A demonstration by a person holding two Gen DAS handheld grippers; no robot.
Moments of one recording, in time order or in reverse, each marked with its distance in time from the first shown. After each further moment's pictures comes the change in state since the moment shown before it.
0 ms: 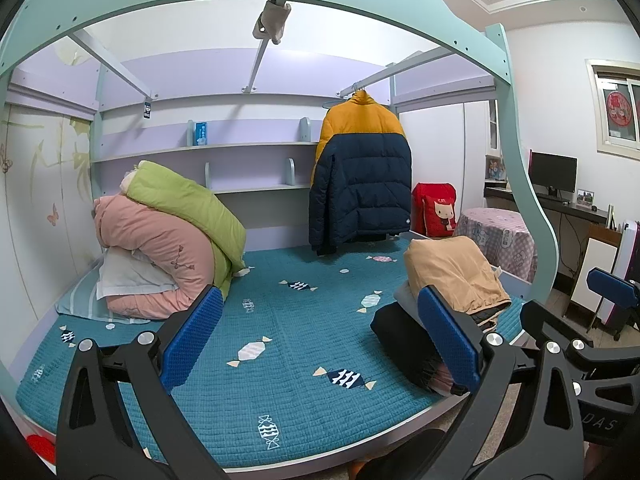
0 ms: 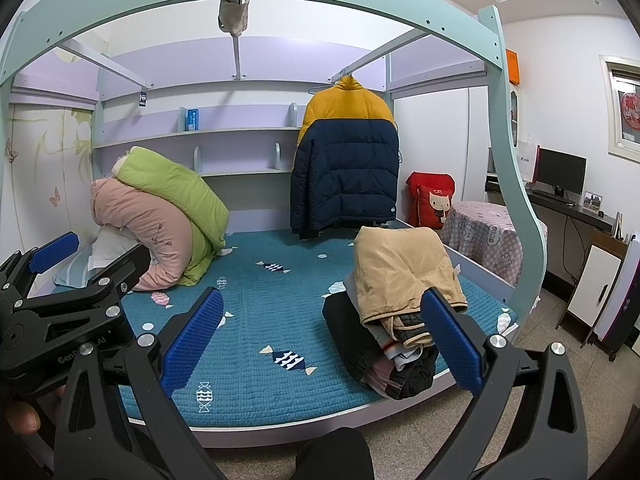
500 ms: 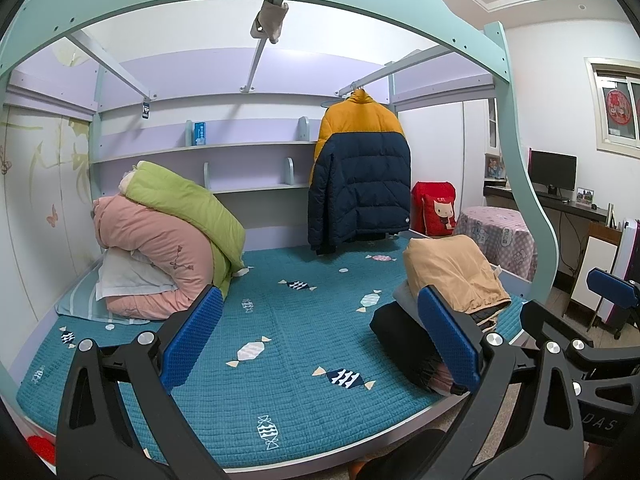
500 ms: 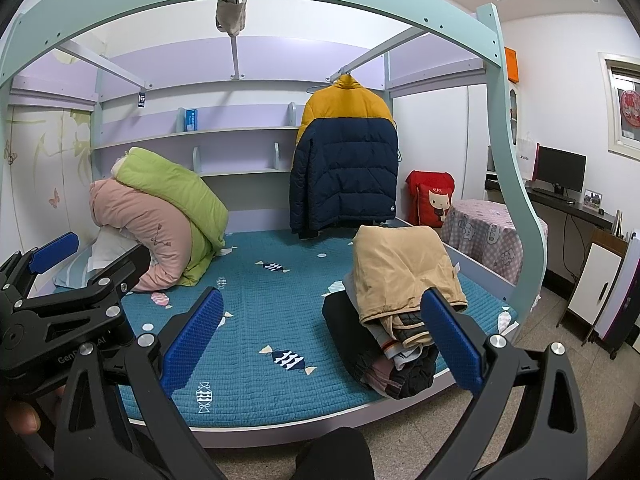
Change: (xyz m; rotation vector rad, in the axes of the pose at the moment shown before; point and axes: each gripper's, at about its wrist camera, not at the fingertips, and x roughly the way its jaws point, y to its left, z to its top) left arm 0.000 0.000 0.000 0.003 0.002 -0.001; right arm 0.000 -0.001 0.000 0.002 0.001 -0.001
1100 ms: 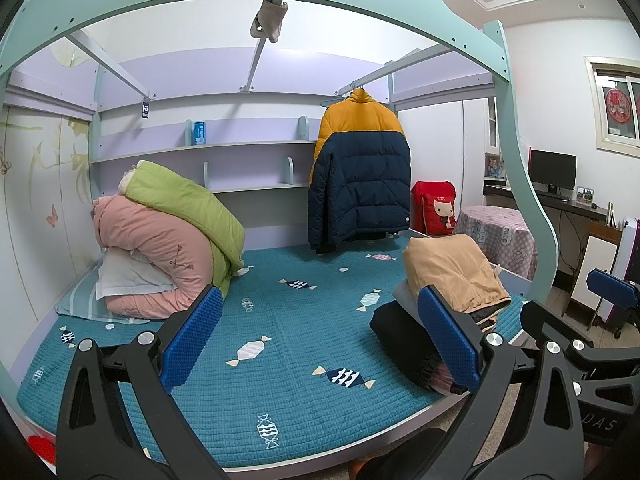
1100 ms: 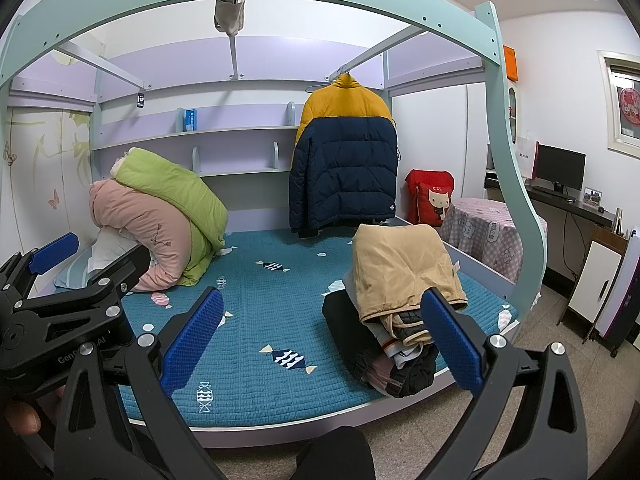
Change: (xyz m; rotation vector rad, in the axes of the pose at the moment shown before) left arm 0.001 0.000 -0.001 0.002 0.000 -0.002; right arm -0.001 0.000 -0.001 0.003 0.001 -0.002
